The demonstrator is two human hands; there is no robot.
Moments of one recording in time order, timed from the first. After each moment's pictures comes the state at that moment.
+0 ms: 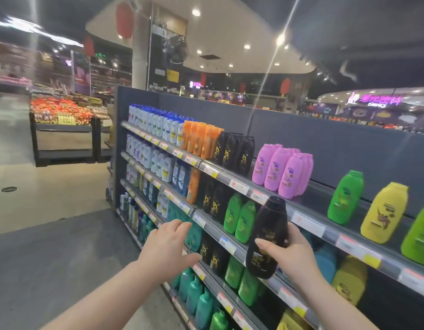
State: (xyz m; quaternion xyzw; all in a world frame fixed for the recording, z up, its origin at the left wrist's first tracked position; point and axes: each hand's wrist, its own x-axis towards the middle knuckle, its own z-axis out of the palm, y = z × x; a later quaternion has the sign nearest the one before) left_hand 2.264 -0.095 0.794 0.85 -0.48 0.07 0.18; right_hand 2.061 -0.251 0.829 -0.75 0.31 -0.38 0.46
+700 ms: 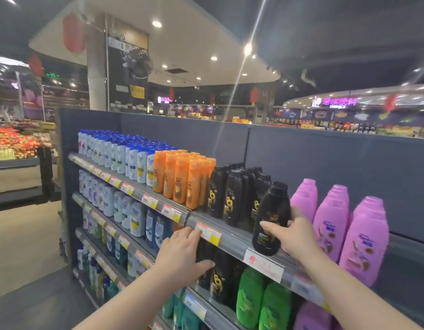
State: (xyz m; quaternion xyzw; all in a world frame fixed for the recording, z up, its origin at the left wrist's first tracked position) left_hand 2.524 -0.368 0.834 0.82 -0.55 0.04 0.15; right_hand 2.328 -0.508 0.882 -0.73 0.36 -0.44 0.38
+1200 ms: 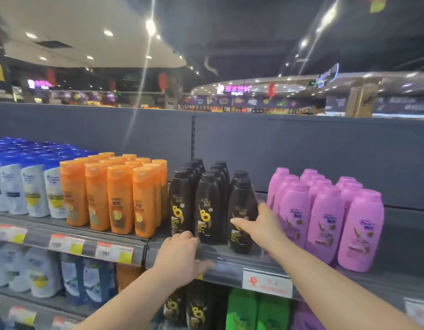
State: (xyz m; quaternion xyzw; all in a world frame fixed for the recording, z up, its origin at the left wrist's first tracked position) left_hand 2.604 -0.521 0.819 0.66 -0.74 0.06 0.12; right_hand 2.414 -0.574 0.863 -0.66 0.56 -0.42 0.26
